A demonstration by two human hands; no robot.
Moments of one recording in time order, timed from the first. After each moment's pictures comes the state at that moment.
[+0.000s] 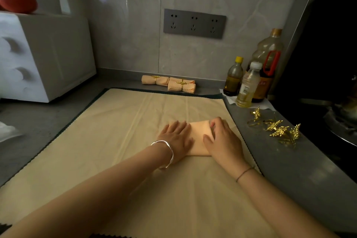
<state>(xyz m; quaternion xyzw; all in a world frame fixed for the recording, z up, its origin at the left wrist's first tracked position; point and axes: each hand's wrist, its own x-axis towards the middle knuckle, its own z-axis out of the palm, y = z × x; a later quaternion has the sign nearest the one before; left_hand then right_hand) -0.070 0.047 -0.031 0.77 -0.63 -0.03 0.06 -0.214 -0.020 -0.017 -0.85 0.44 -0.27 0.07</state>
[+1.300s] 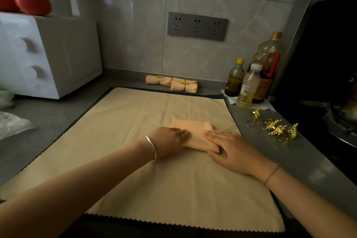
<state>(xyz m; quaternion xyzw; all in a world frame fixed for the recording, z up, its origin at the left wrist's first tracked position) -0.066 0.084 0.001 0.64 -0.74 0.11 -0.17 -0.264 -0.026 -0.010 -0.98 0.19 -0.12 -0.01</state>
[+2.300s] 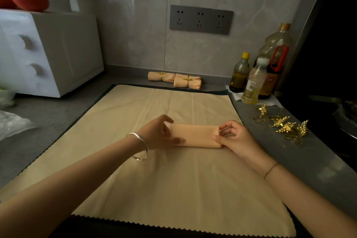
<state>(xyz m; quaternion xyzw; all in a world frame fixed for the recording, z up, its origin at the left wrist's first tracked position) -0.034 0.099 0.001 0.77 -0.54 -0.21 0.26 -0.239 -0.031 -0.019 -0.74 0.37 -0.32 0.47</state>
